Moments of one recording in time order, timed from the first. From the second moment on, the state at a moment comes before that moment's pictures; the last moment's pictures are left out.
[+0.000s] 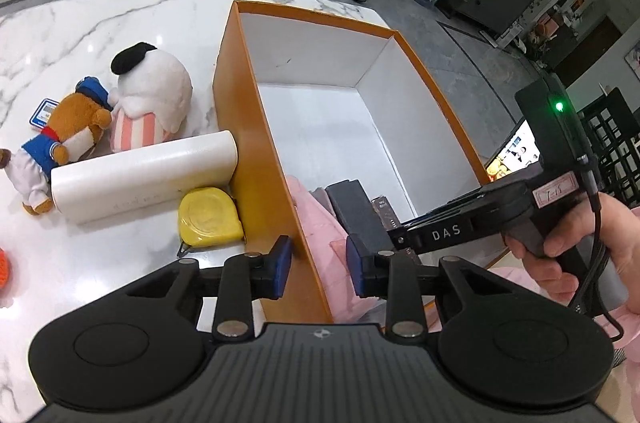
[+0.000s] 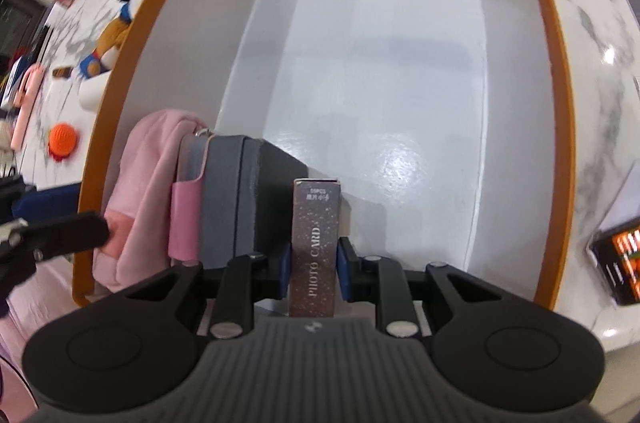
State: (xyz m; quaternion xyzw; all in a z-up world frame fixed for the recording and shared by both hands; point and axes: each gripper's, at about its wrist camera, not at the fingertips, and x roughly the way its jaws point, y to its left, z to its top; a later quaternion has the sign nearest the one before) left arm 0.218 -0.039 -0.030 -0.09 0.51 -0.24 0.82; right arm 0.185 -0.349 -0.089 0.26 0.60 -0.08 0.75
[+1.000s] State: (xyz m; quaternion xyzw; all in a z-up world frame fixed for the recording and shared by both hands) left arm 0.294 -0.148 -0.060 0.12 0.55 -0.38 0.73; right arm 0.157 -0.355 -0.083 0.27 0.59 0.01 0.76
